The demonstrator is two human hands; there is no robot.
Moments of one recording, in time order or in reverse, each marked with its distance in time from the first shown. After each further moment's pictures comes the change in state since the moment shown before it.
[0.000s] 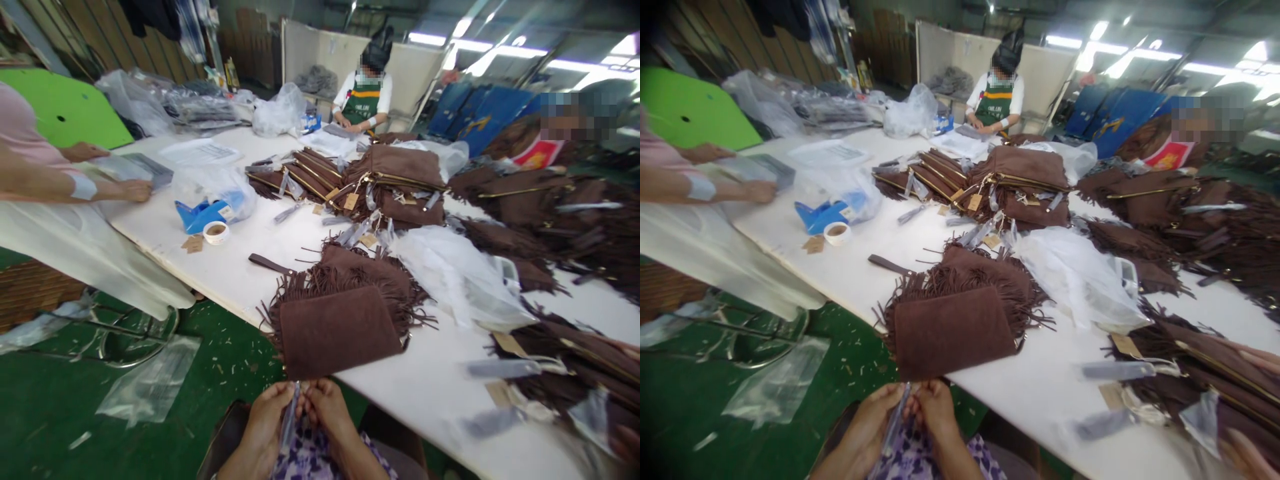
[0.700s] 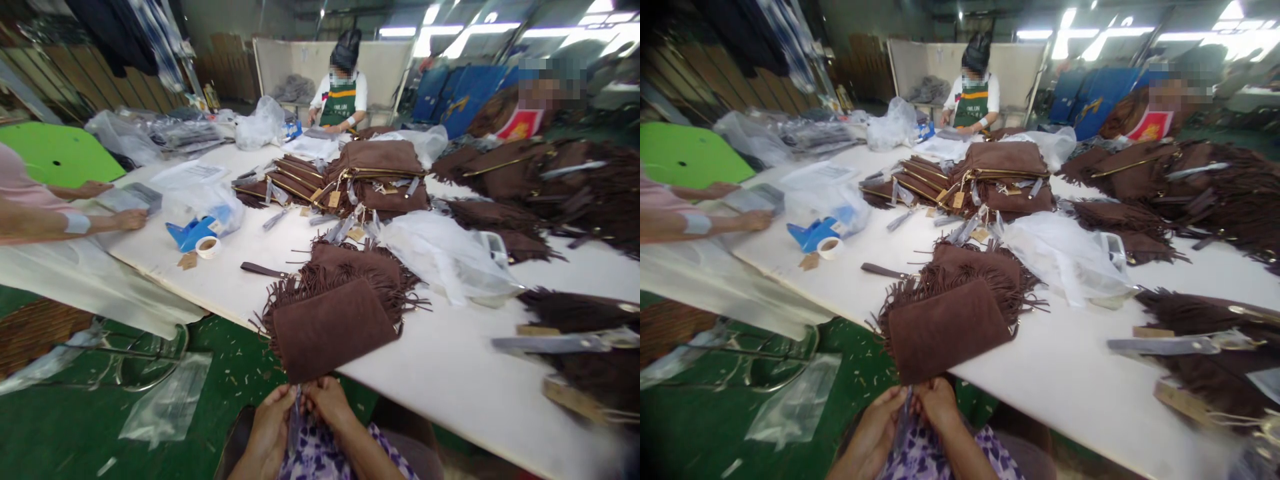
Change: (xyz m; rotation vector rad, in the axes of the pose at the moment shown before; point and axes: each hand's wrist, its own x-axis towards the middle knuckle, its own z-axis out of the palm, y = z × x) left_hand -0.005 -0.011 -0.002 0.033 0.011 0.031; right_hand 0.001 0.001 -0.009 -0.099 -0.022 0.027
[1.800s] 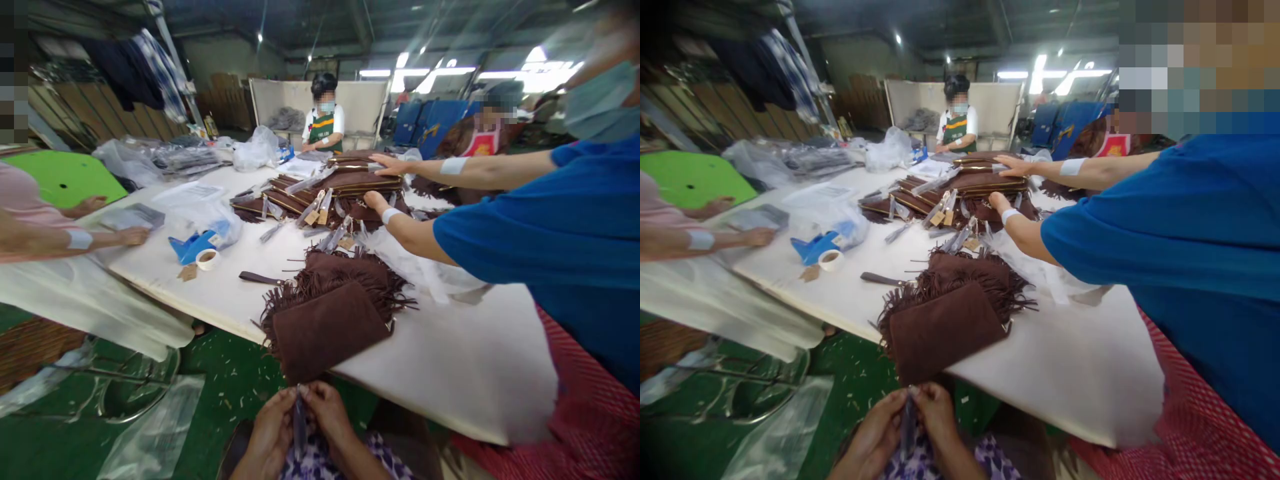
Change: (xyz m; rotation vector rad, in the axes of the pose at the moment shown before) left_hand -0.006 -0.003 -0.003 -0.016 -0.041 -0.007; right_hand -0.012 0.024 0.006 0.179 0.152 -0.172
